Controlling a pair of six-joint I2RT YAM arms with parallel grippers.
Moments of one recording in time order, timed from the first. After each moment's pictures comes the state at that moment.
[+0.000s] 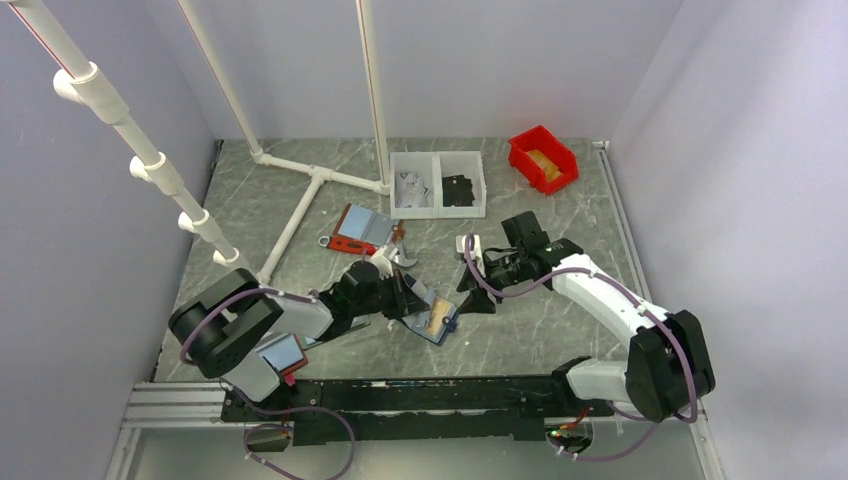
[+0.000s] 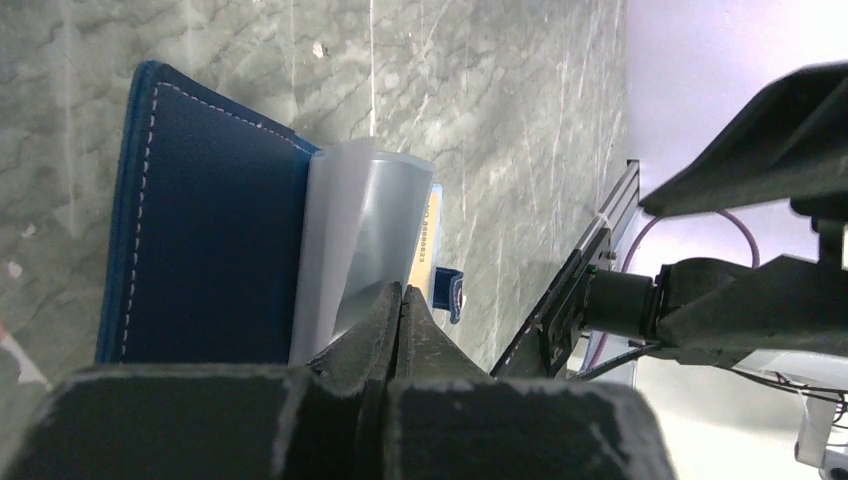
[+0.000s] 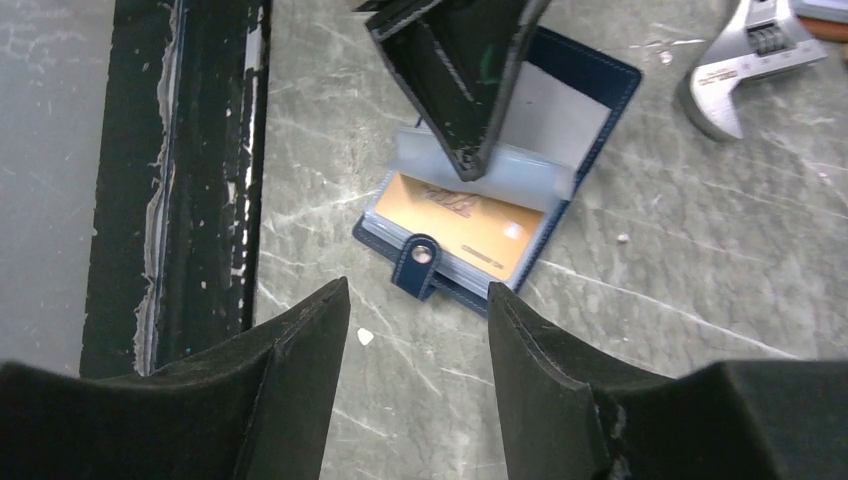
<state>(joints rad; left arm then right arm) -0.80 1.54 0.42 0.66 0.28 -0.98 0.43 1.26 0.81 -0.59 -0.95 -0.78</state>
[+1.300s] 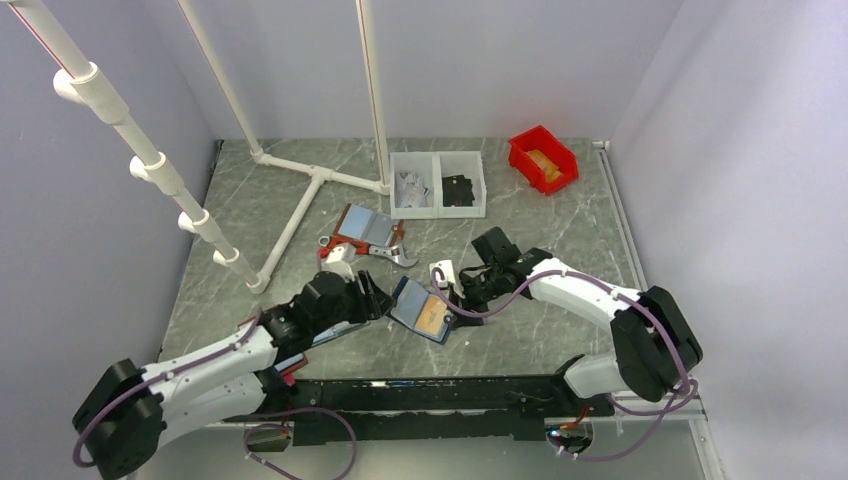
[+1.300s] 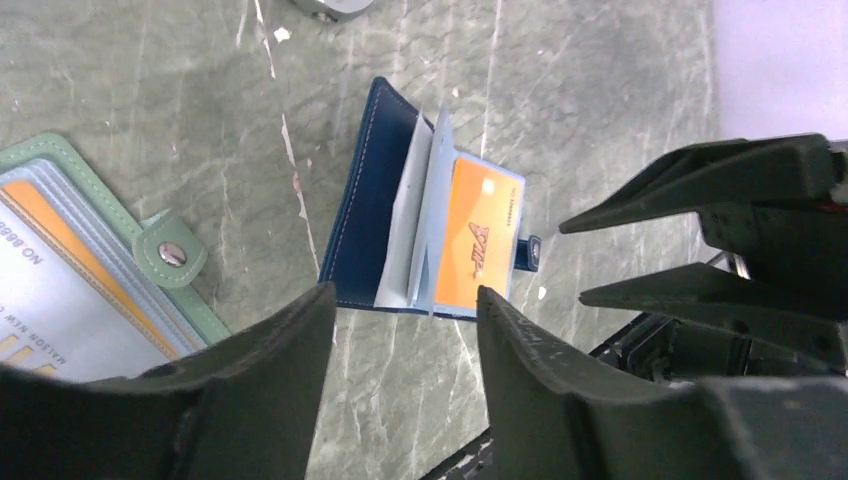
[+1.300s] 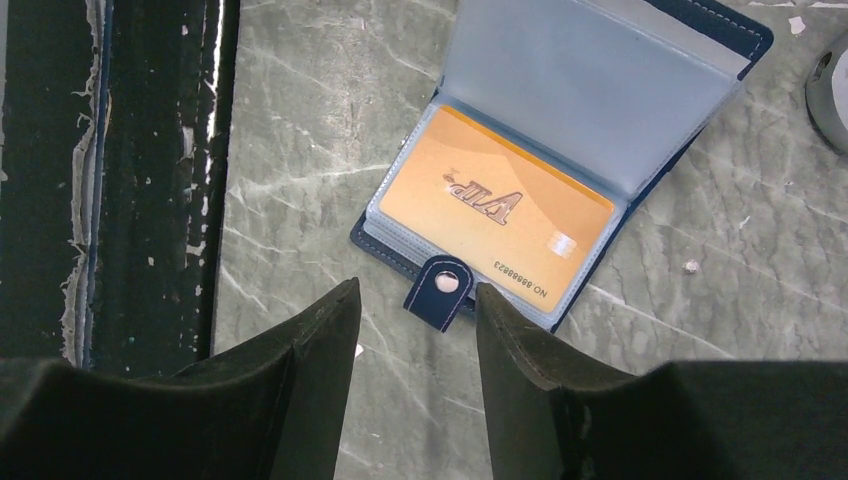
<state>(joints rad) -0.80 0.94 0.37 0.03 -0.07 -0.86 0.62 1.37 0.76 -0.50 -0.77 -0.82</state>
